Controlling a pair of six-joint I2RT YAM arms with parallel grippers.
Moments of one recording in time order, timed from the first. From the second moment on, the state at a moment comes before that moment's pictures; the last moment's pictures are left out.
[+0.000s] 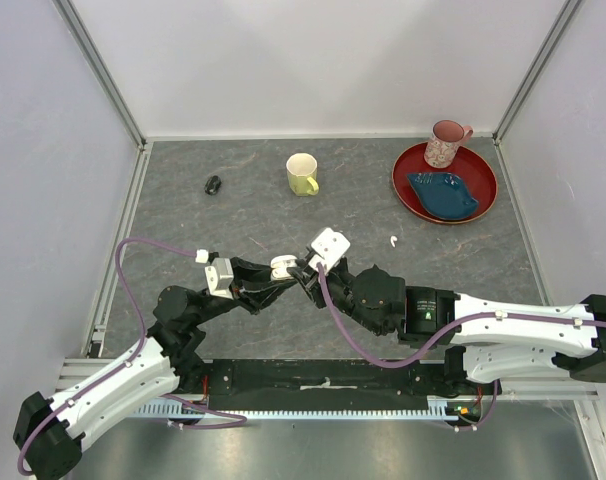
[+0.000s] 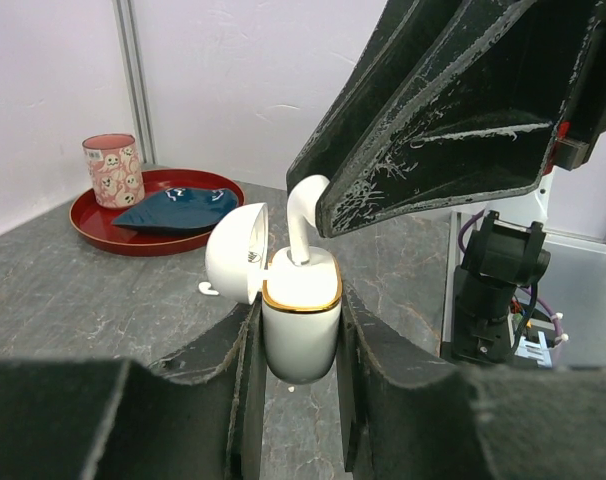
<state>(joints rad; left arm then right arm) -0.75 0.54 0.23 0.68 0.44 -0.20 1.40 1.12 1.03 -0.04 0.55 0.05</state>
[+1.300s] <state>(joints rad) -0.75 0.52 0.23 0.69 0.40 -0.20 1.40 1.14 1.09 -0.14 0.59 0.20</state>
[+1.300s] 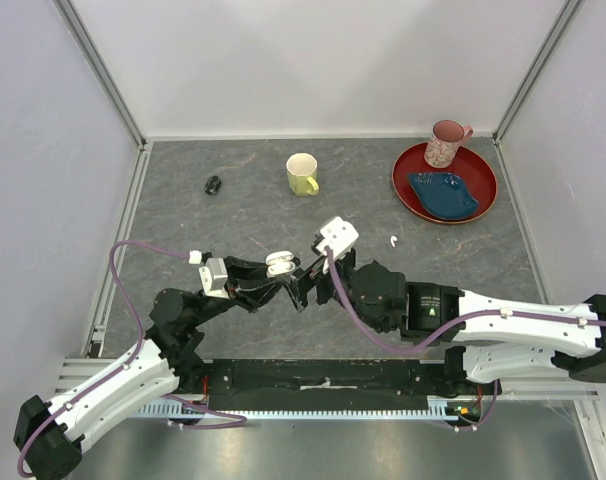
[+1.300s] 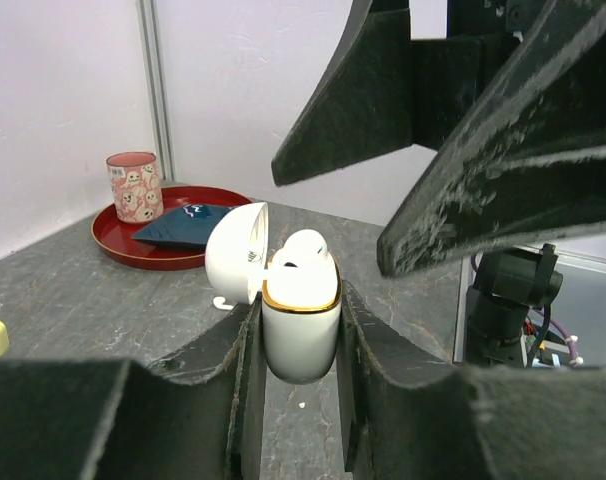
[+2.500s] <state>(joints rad) -0.69 0.68 0.40 0.67 0.39 -0.11 0.77 0.96 1.01 -0.47 0.41 0.71</state>
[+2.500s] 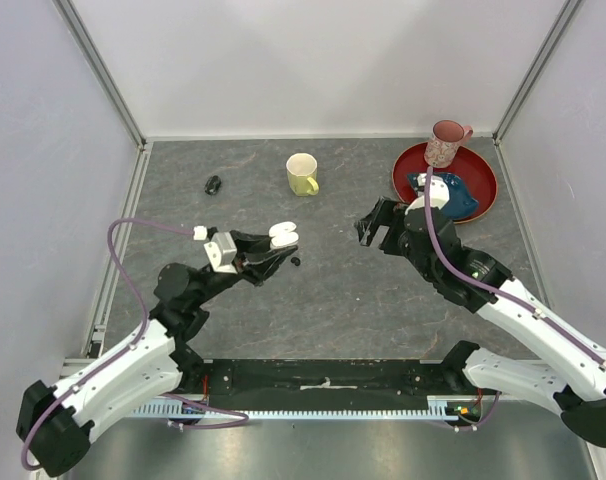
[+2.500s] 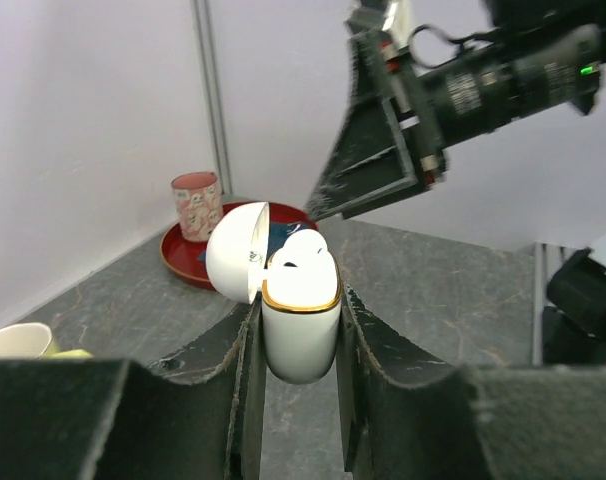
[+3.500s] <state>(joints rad) -0.56 0.68 0.37 0.84 0.42 -0.11 0.69 1.09 1.03 -0.55 0.44 0.67</state>
